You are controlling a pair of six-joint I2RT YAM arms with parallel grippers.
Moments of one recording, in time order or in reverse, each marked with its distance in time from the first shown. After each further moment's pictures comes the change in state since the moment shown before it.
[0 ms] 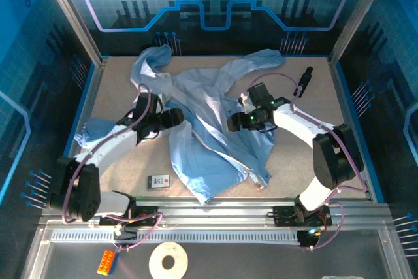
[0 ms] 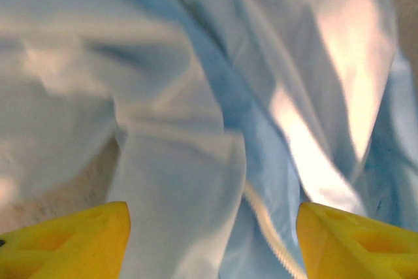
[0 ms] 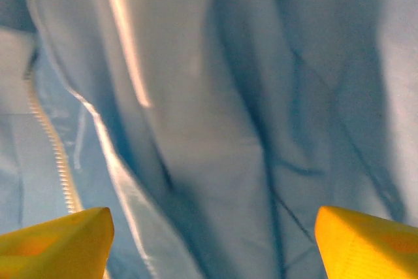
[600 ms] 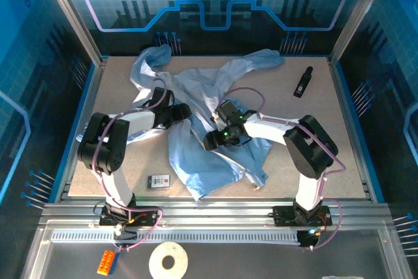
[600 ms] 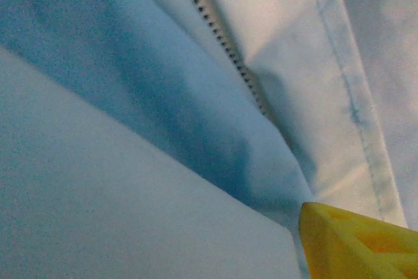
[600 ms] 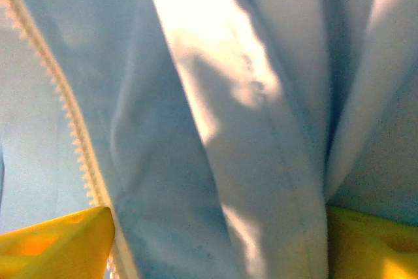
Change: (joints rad) left arm 0.089 0.503 0.276 0.153 0.019 -0.058; right arm 0.298 0.163 0.022 0.132 0.009 0.114
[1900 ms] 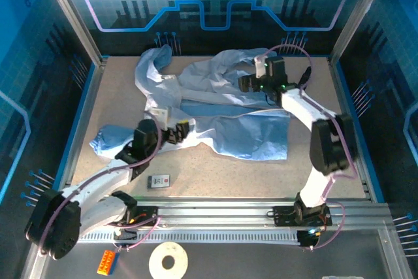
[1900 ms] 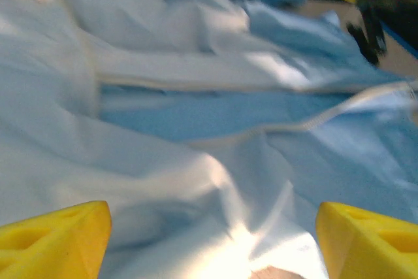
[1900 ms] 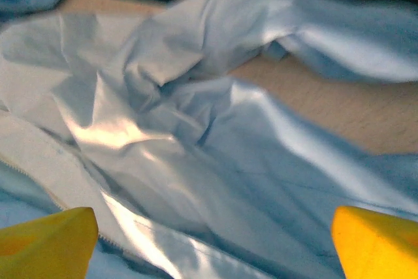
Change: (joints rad) left arm -0.305 -0.732 -0.573 0.341 -0.278 0.329; right arm -0.431 0.072 0.311 0.211 0.190 -0.332
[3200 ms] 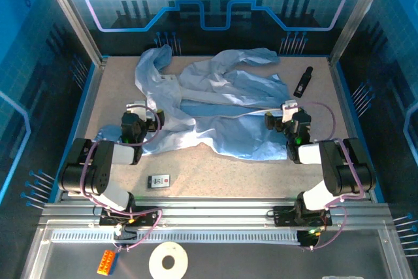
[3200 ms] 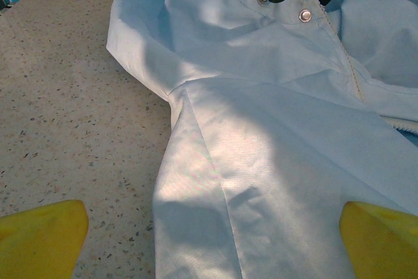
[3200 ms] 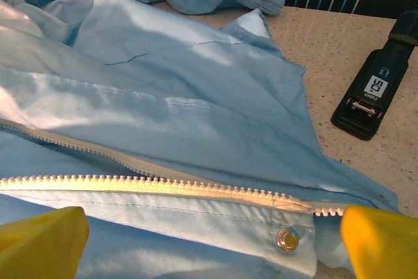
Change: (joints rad) left arm 0.505 0.462 -0.056 0.595 0.002 0.273; right arm -0.192 -0.361 -1.062 1.041 0.106 -0.121
